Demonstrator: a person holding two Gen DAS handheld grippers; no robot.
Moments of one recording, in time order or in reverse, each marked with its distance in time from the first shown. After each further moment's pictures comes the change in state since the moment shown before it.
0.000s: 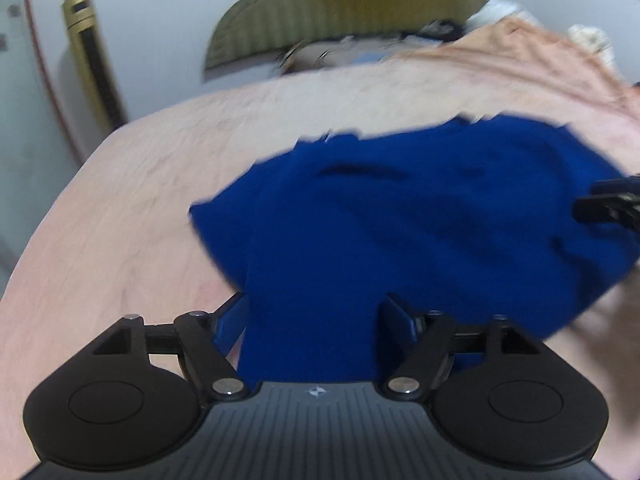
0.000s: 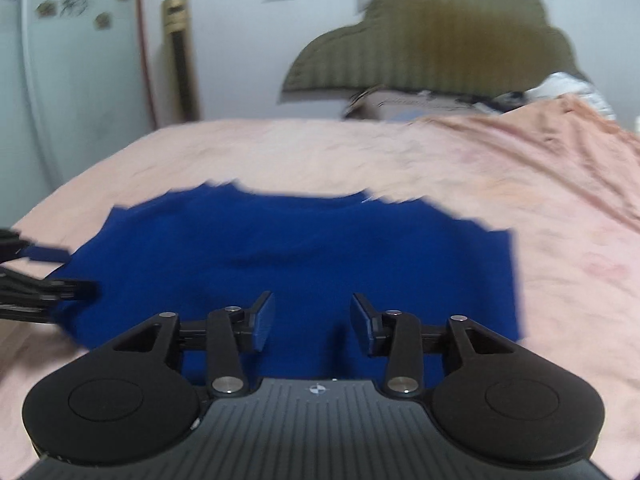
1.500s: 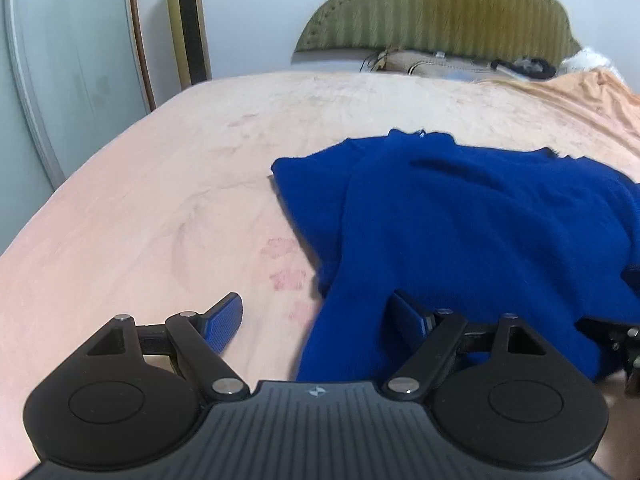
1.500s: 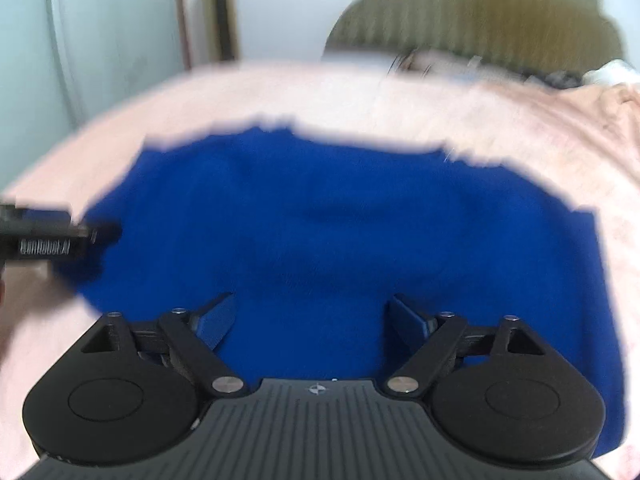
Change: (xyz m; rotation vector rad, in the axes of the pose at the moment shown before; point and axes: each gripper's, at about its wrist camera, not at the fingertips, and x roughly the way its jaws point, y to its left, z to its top) left arm 0.004 0.029 -0.017 -0.249 -0.021 0.116; right arm 0.035 0.051 -0.012 -0.172 0.089 0.029
